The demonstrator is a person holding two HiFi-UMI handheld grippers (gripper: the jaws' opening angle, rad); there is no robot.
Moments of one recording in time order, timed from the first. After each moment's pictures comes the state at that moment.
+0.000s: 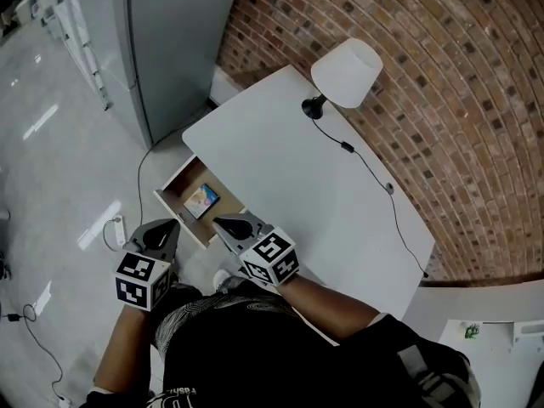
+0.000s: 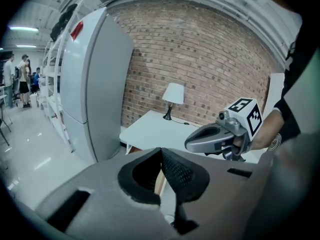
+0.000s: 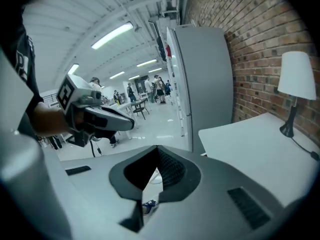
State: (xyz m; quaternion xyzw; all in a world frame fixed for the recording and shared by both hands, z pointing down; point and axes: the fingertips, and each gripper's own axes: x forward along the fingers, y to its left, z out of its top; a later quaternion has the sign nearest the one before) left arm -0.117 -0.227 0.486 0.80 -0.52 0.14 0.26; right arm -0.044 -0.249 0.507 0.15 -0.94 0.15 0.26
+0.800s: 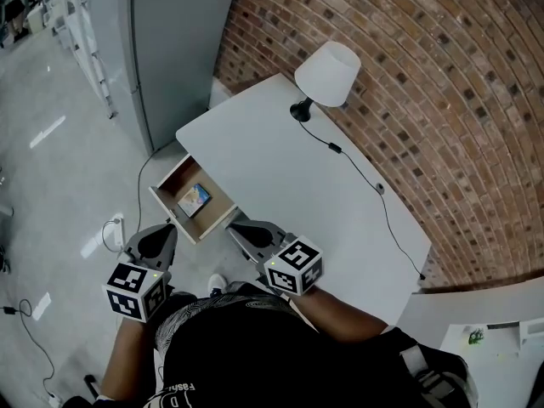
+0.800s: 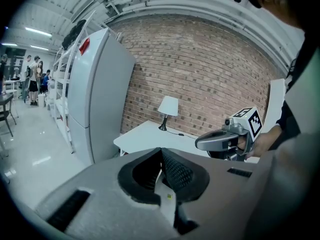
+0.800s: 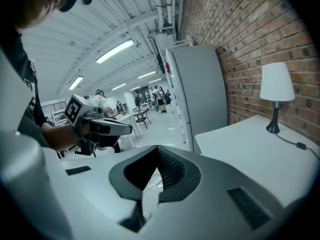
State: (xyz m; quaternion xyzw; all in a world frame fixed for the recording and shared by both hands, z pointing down) left arm -0.067 -0.166 0.431 0.79 -0.56 0.08 0.24; right arm 0.042 -0.199 0.438 0.16 -0.95 0.16 0.19
